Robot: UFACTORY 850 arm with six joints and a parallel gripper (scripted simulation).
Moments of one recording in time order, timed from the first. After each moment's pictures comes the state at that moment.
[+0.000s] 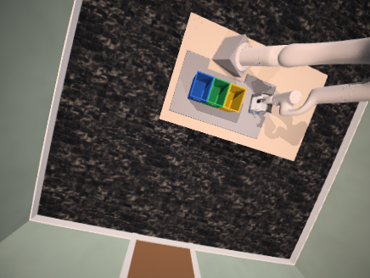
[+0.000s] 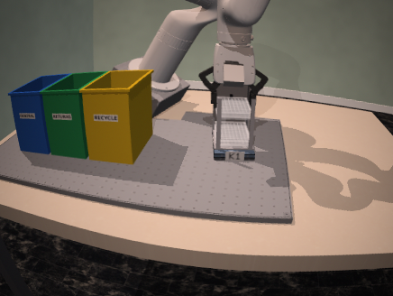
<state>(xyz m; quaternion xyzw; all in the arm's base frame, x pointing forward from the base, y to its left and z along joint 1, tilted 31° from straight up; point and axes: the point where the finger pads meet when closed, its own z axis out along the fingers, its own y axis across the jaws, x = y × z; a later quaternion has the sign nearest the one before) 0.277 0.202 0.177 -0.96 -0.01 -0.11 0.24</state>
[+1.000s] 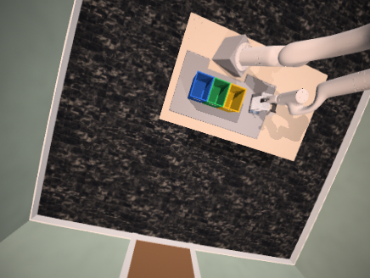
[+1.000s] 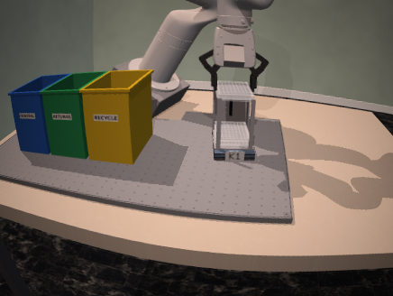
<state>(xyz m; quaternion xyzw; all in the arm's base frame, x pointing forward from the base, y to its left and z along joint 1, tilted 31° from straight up) 0.268 0.181 0.214 -0.96 -0.01 -0.10 0.24</state>
